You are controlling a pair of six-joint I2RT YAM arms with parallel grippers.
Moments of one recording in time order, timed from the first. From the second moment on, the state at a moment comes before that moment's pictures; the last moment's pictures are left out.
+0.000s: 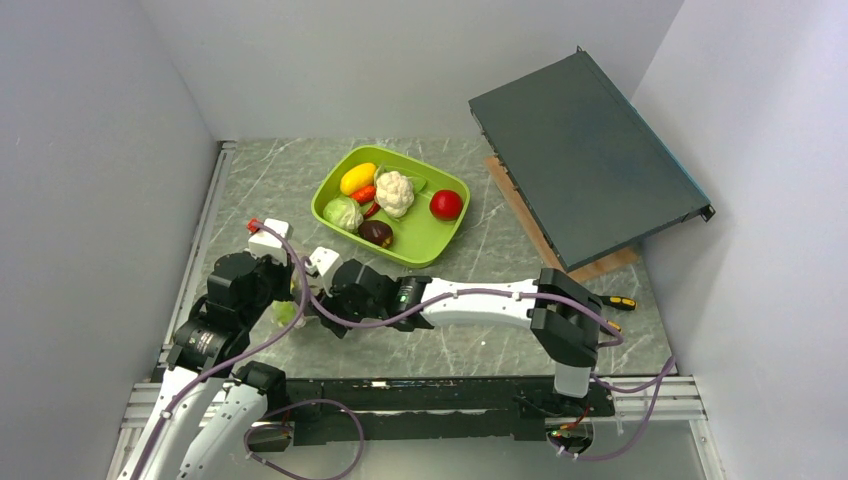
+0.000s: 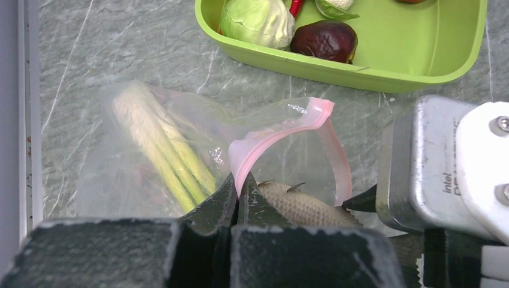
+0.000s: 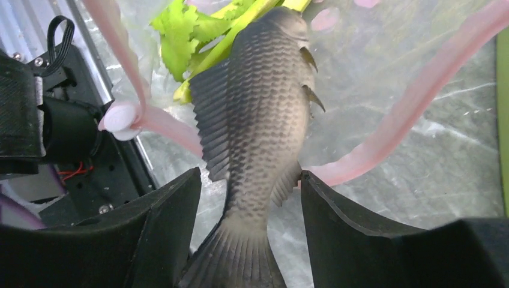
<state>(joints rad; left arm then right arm) -0.32 0.50 0.72 -0.63 -0.09 -0.02 1.27 1.83 1.33 -0.11 0.07 0.22</state>
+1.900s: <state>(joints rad) -0.32 0.52 0.72 -0.63 -0.08 -0.01 1.19 1.91 1.29 0.09 -0.06 0.23</state>
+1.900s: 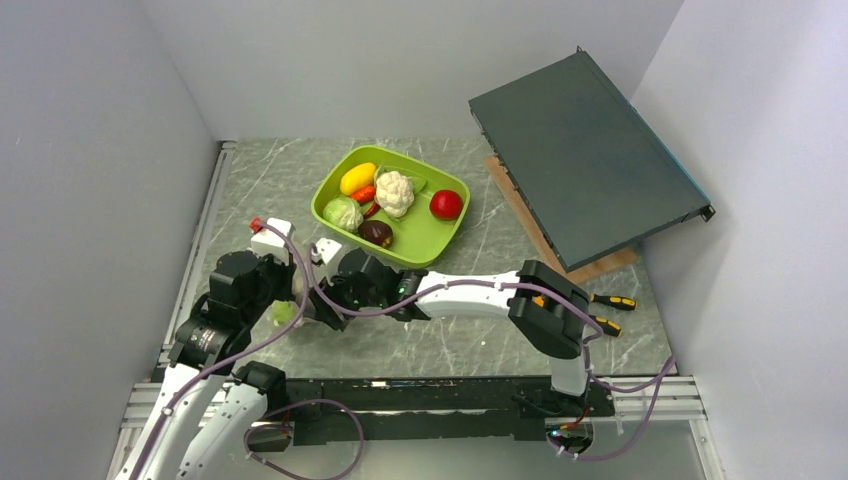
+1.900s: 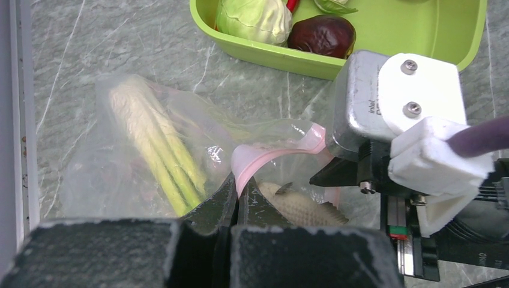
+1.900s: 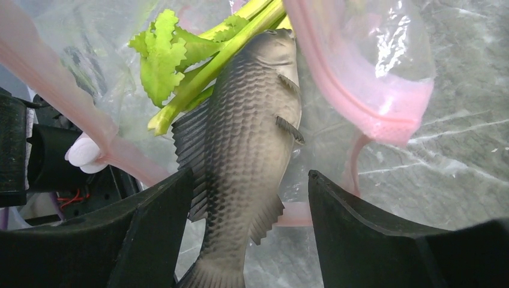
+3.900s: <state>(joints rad) -0.32 0.43 0.71 -0.59 -0.06 -0.01 1.15 2.15 1.46 0.47 -0.20 0.63</state>
